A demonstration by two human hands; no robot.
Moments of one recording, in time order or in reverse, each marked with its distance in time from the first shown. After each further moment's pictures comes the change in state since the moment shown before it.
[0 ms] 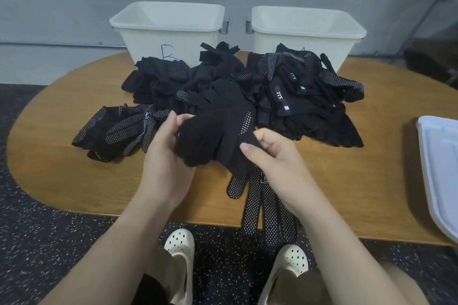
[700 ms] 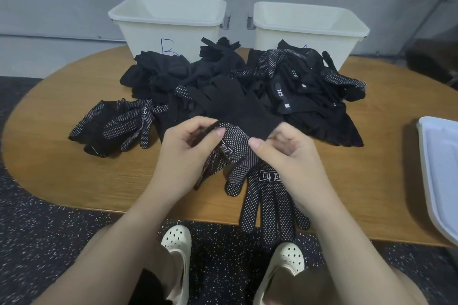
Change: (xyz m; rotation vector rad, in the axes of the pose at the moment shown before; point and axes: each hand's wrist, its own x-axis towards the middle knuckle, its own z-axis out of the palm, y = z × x) left_hand -0.003 -0.008 0.008 0.728 -0.063 0.321; right_hand -0.007 -0.009 -0.013 -0.014 0.094 -0.062
